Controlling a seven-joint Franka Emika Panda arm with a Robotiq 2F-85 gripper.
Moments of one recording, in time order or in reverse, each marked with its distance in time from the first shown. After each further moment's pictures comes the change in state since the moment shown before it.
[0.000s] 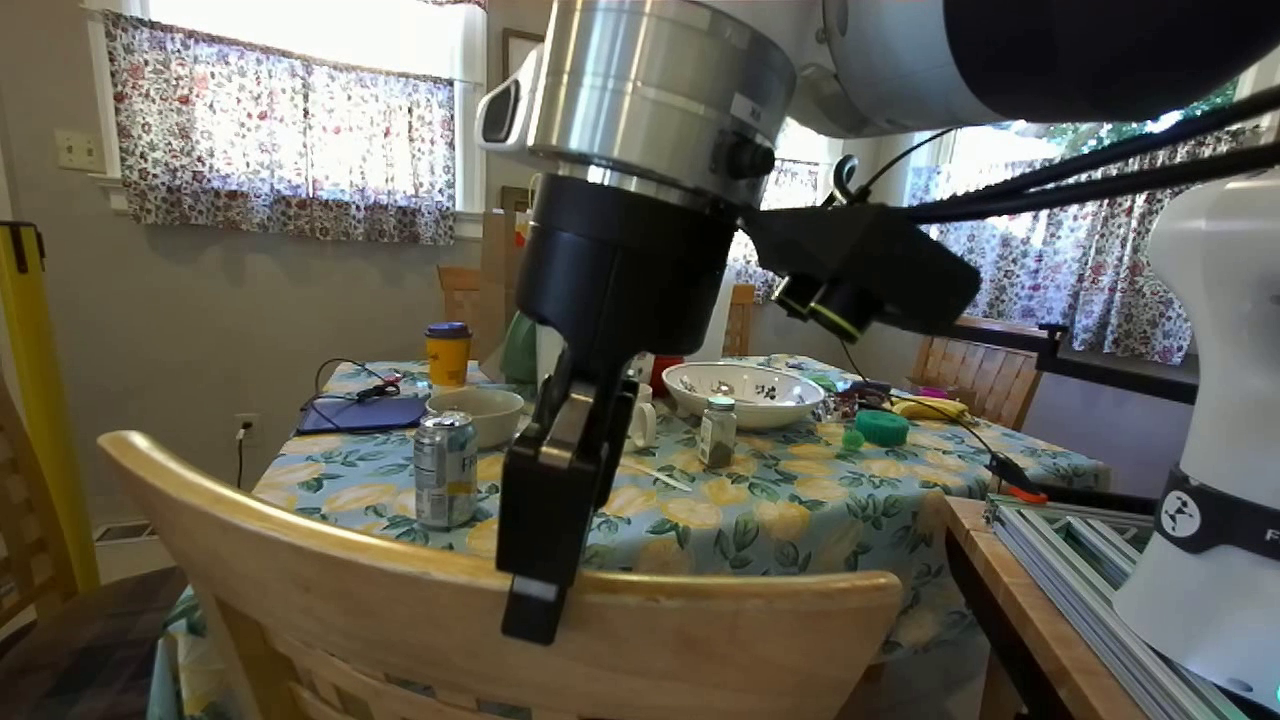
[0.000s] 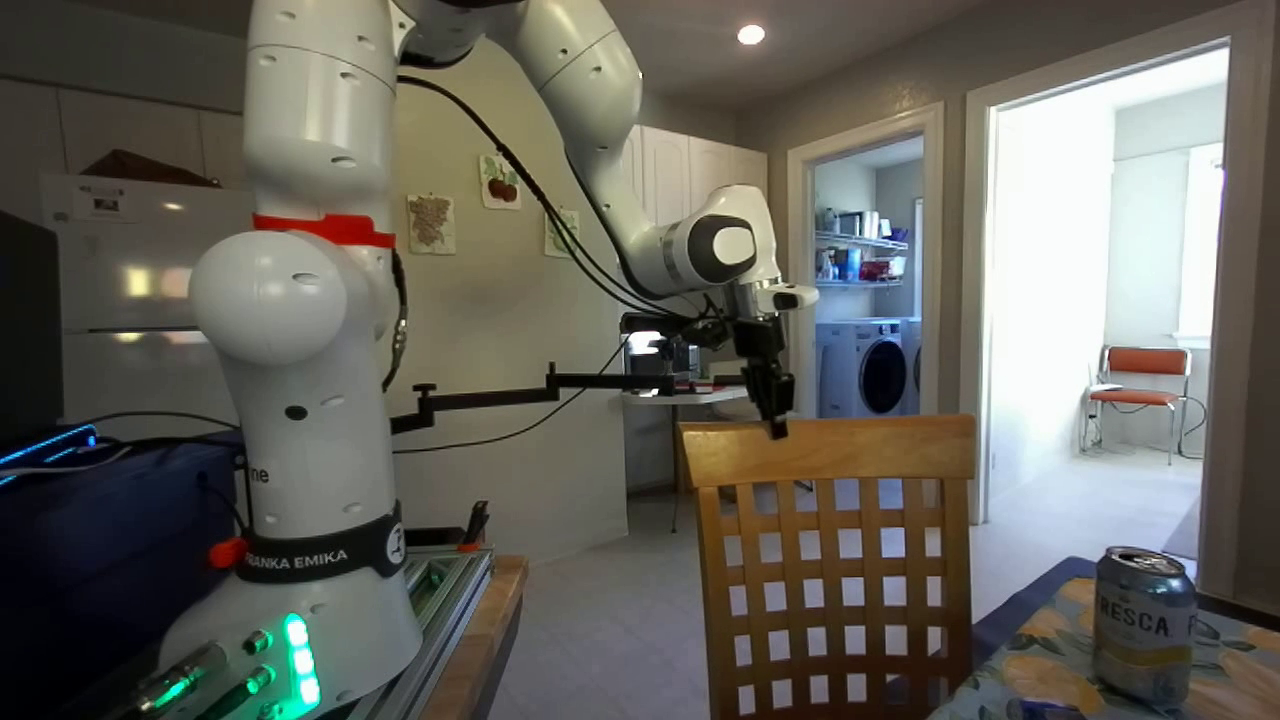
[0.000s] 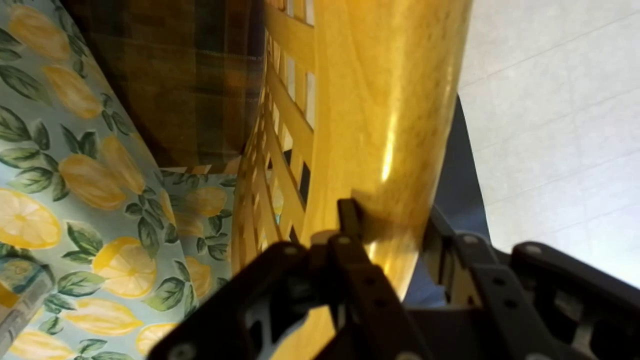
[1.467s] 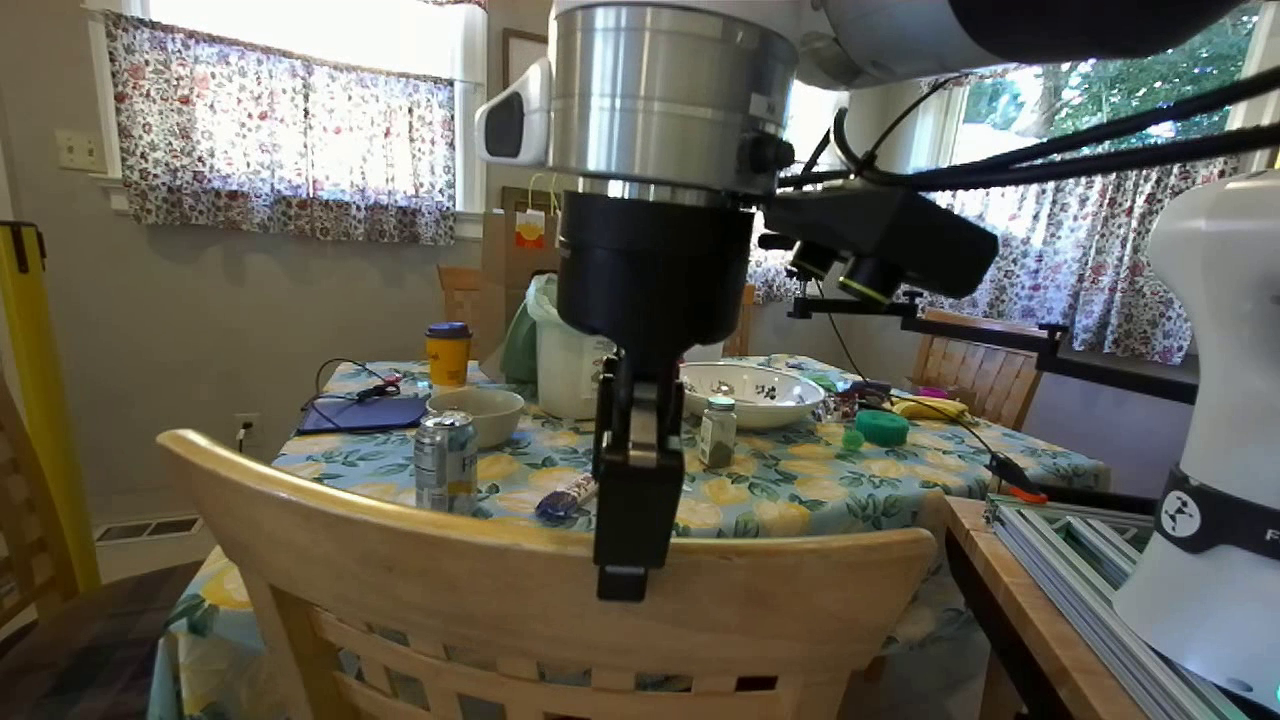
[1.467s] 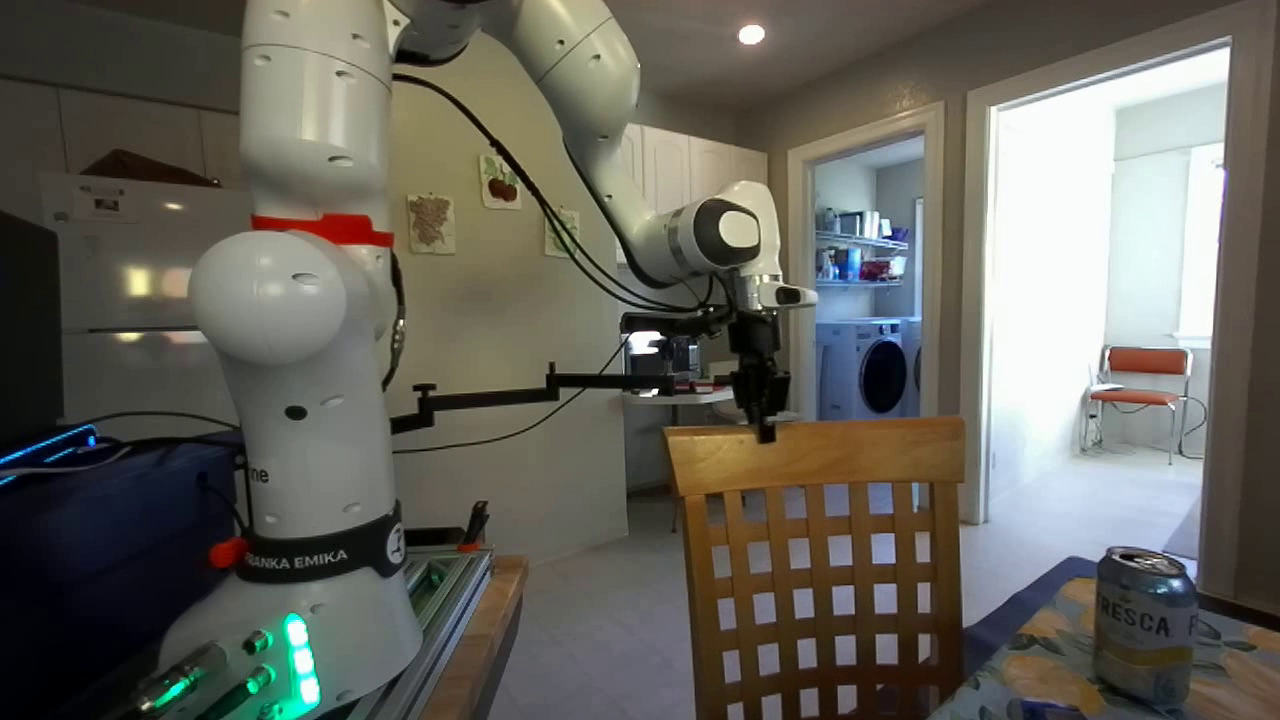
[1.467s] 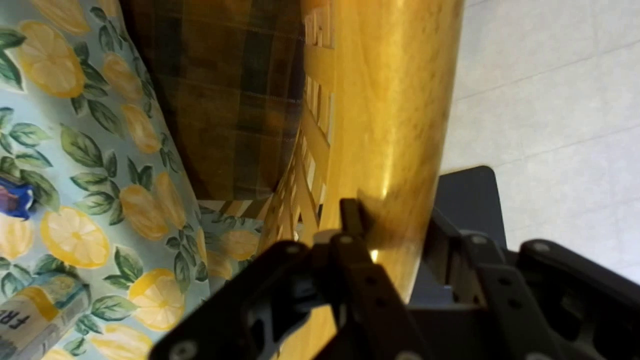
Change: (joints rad) arm -0.002 -0.018 -0.002 0.037 -0.040 -0.241 -0.076
